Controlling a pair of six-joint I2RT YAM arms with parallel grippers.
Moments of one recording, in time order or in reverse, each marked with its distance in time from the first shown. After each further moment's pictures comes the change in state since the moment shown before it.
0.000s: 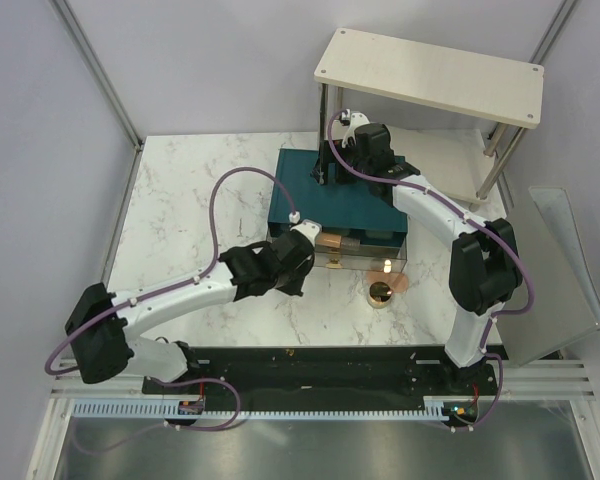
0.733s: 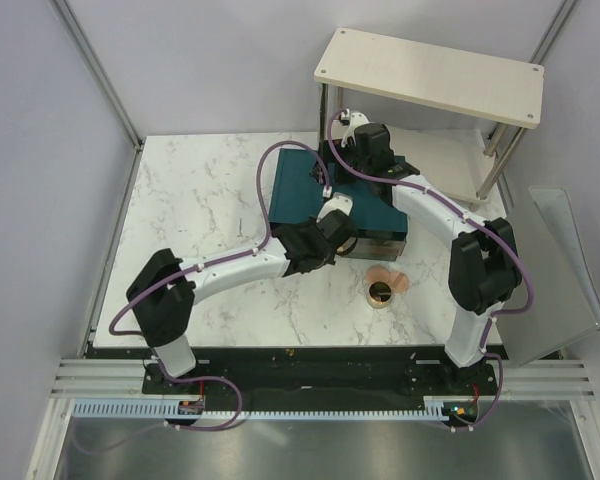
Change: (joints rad) left arm -0.005 0.388 0.300 0.116 -0.281 0.019; right arm 0.000 0.003 0.000 0.007 -0.005 0.000
